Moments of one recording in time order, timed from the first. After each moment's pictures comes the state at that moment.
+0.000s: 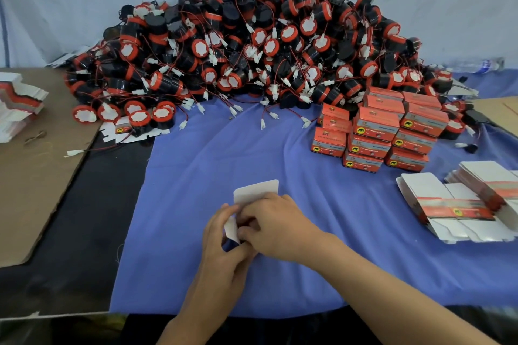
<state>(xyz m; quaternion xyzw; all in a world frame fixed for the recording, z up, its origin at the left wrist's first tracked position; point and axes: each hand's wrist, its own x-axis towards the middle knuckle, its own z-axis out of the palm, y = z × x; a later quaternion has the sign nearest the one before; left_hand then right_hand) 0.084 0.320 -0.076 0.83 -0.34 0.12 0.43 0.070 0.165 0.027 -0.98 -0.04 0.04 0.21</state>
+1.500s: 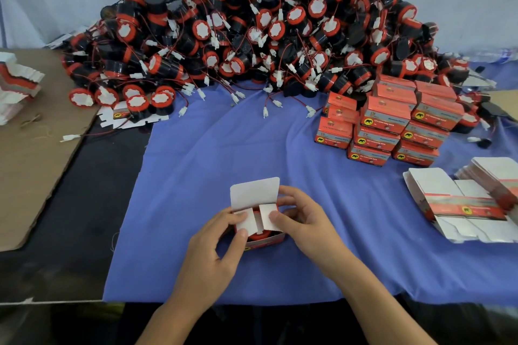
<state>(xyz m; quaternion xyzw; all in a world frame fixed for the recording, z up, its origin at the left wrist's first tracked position) 0.088 0.322 -0.066 0.77 -0.23 -0.03 0.59 0.040 0.122 -0.030 -0.72 0.13 -0.05 0.68</state>
